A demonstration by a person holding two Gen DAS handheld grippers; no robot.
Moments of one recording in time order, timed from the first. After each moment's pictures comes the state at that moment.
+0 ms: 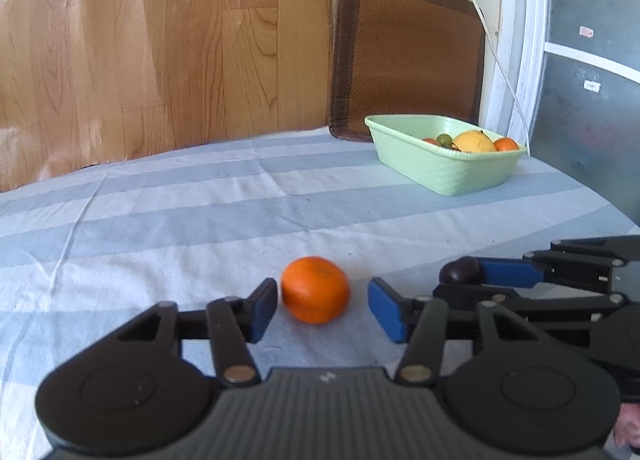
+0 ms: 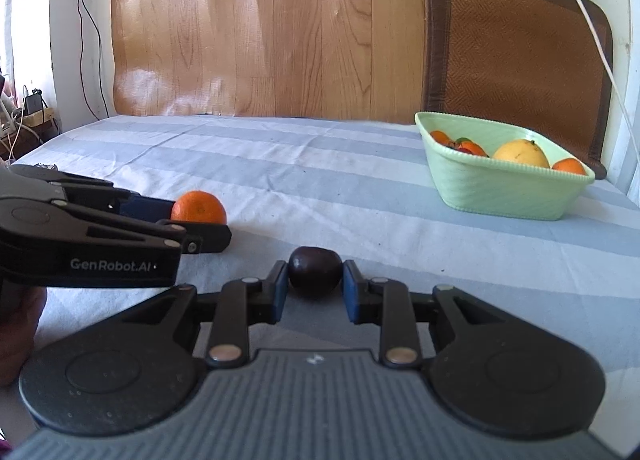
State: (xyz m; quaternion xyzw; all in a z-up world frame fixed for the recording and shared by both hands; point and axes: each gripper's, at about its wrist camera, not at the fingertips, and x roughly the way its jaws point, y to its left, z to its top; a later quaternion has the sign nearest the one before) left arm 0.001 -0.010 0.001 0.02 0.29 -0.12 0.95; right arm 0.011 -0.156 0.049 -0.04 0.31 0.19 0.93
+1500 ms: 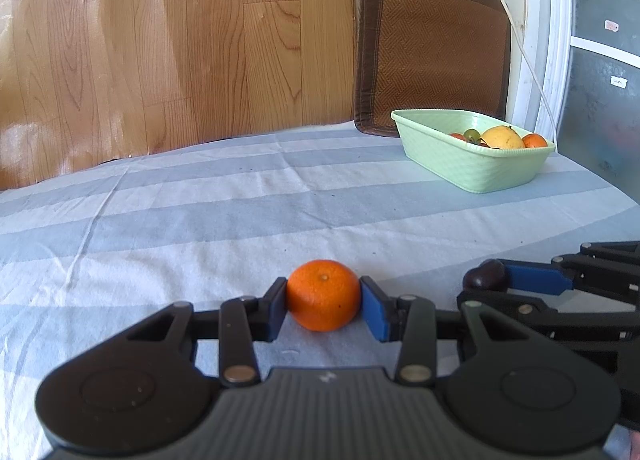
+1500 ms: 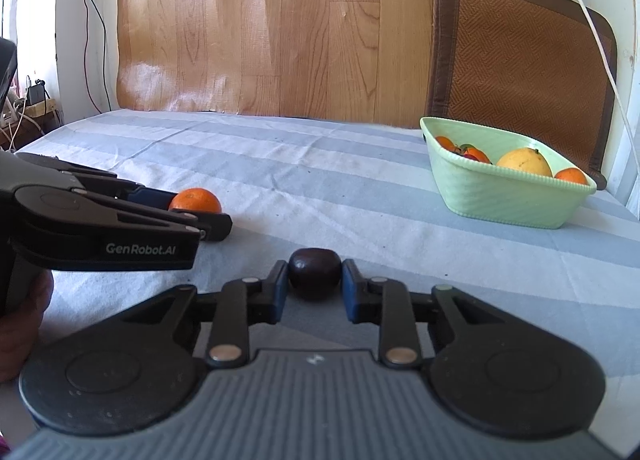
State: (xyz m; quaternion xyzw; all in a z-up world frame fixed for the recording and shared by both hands) left arm 0.010 -0.014 -0.002 0.02 0.30 -0.08 0.95; right arm 0.009 -0.154 0.049 -0.06 0.30 0.20 0.93
